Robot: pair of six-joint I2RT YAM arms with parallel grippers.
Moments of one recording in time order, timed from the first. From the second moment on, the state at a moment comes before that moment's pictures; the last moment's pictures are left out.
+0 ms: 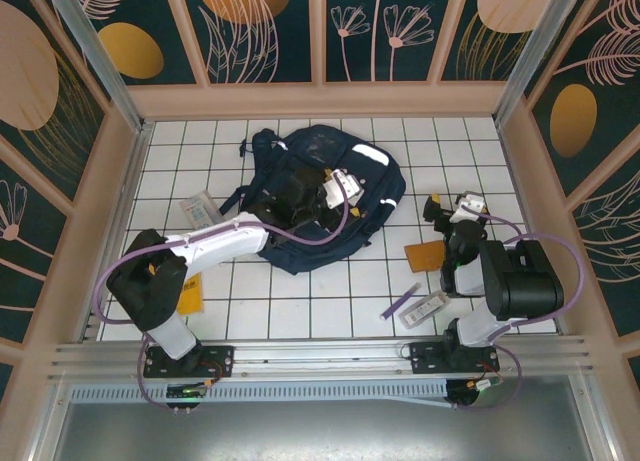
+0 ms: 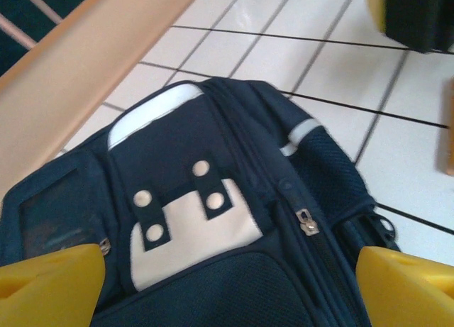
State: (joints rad) left arm -0.81 1.67 1.11 0.07 0.04 0.36; right arm 0.01 1.56 0.19 1.25 0.18 0.11
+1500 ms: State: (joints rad) left arm -0.80 1.91 1.50 -0.36 -0.02 0.38; right arm 0.01 1.56 0.19 1.25 0.17 0.12
